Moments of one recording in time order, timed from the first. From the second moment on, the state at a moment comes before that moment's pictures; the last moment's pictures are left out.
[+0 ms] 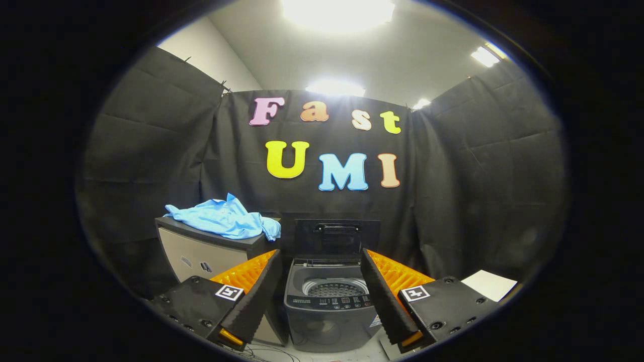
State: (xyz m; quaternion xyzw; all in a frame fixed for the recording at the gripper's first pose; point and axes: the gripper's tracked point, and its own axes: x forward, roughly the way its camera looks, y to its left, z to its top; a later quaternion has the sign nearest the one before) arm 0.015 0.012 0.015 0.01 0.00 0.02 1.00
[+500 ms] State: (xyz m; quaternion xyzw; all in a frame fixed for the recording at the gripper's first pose) arm 0.066 0.061 0.036 0.01 0.00 0.08 1.00
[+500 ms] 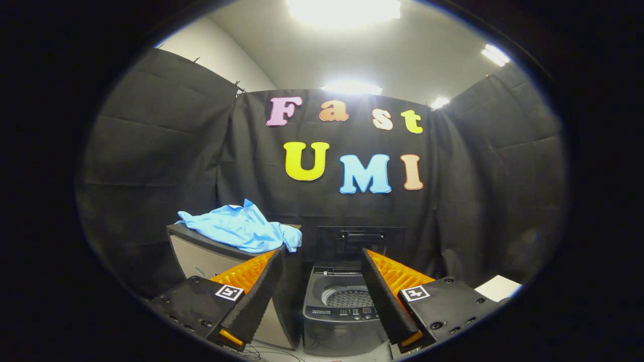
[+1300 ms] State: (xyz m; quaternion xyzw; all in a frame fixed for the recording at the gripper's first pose) arm 0.171 0.169 0.065 0.01 0.02 0.19 0.98
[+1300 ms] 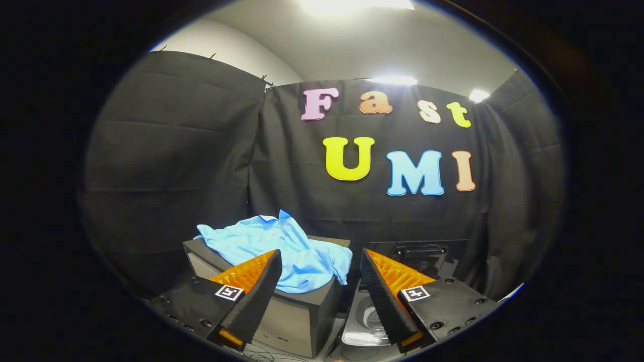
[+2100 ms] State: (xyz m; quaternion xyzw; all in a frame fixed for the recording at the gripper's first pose) arm 0.245 0.278 0.066 0.00 0.06 0.27 0.96
